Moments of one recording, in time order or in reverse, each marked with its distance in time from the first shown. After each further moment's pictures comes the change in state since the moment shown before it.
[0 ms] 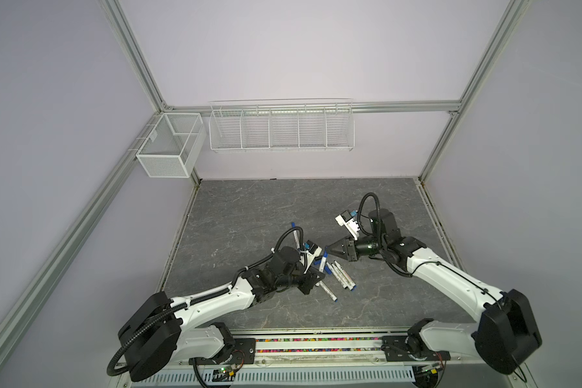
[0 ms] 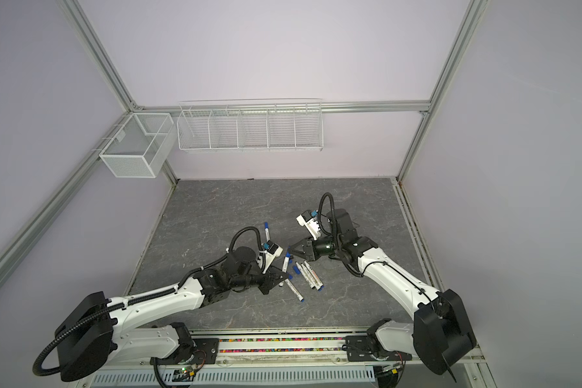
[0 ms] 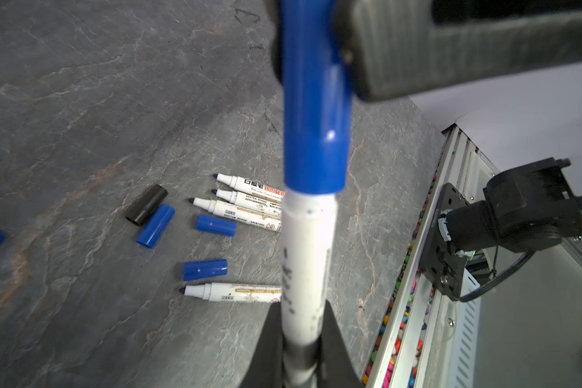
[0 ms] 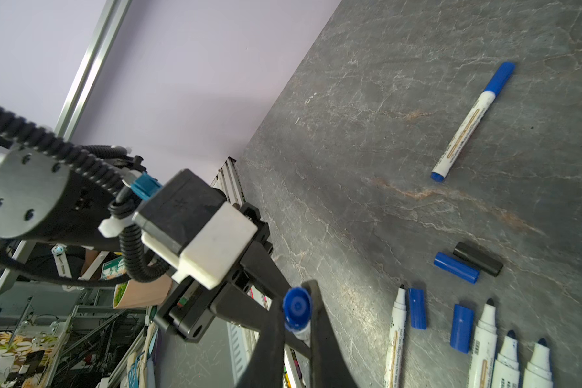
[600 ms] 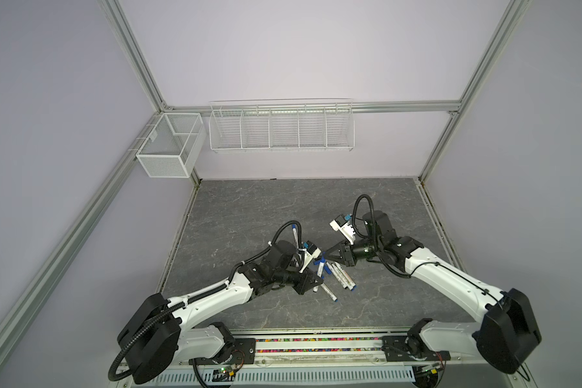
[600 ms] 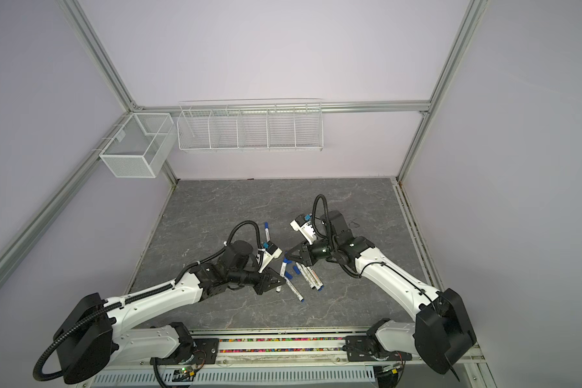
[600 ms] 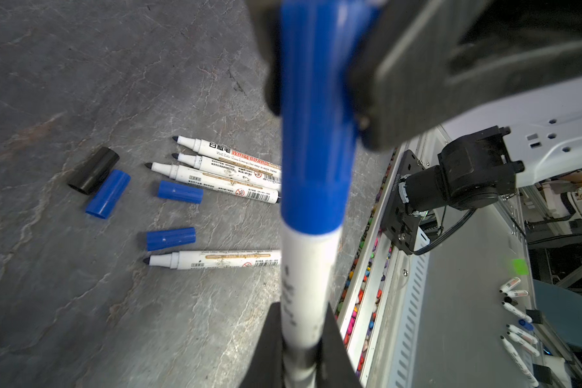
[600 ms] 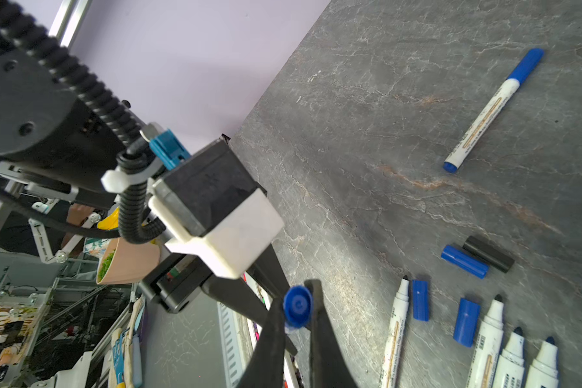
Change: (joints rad) left arm 0.087 0.000 0.040 -0.120 0.224 0.023; right arm 0.065 0.008 0.035 -0.075 0.054 -0.080
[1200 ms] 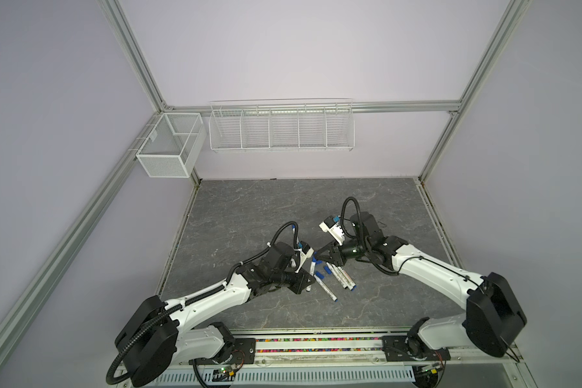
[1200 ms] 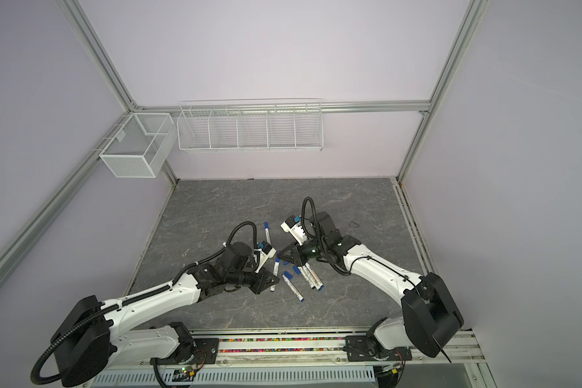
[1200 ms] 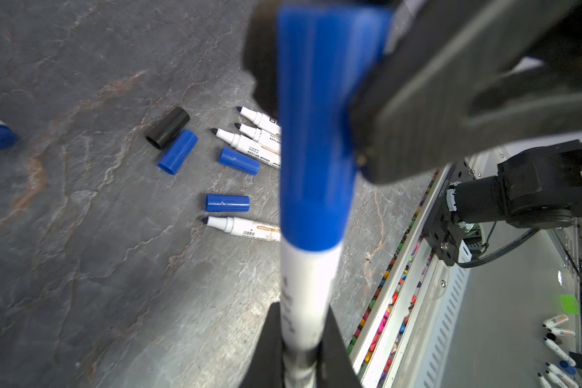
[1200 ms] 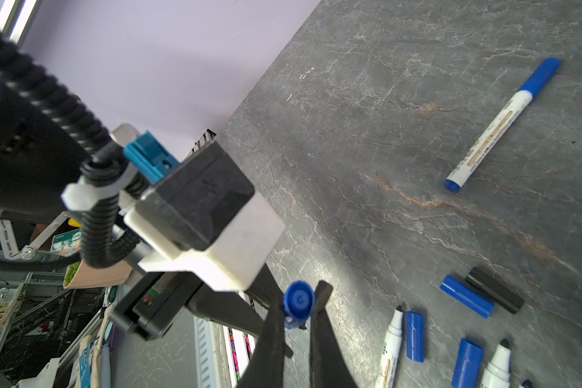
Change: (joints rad) left arm 0.012 -0.027 -0.010 -0.092 -0.144 -0.043; right arm 0.066 0.113 -0.002 0.121 0.065 -0.002
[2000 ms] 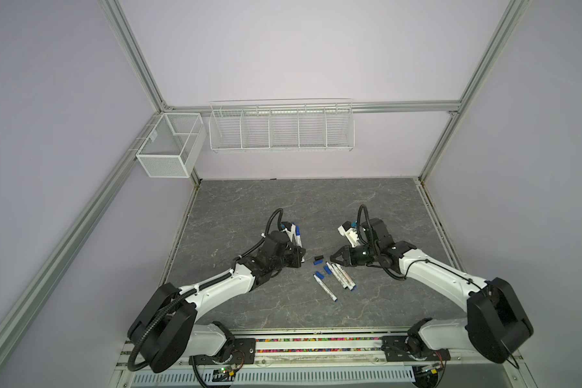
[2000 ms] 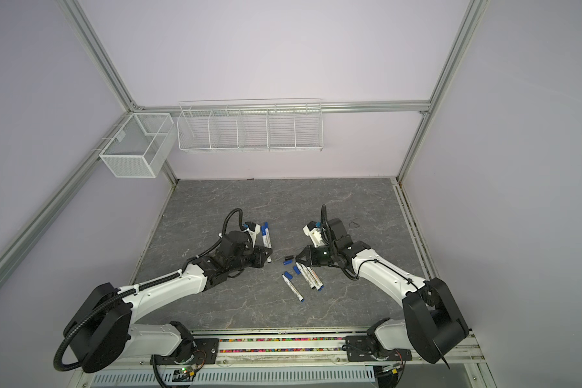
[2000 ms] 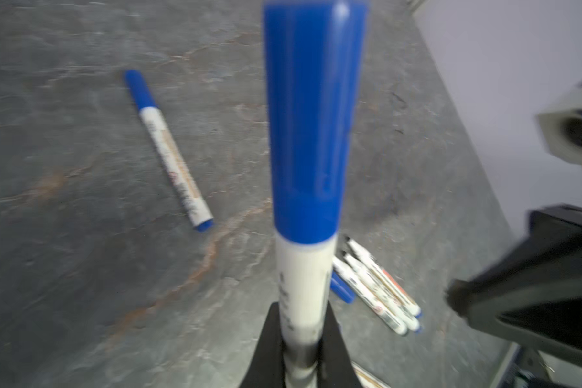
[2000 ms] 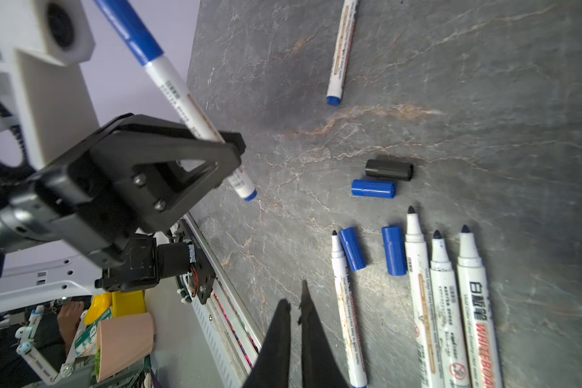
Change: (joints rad) left arm 0.161 0.171 0.037 0.189 -0.287 -0.231; right arm -0.132 -0.050 -0.112 -0.063 0.116 0.283
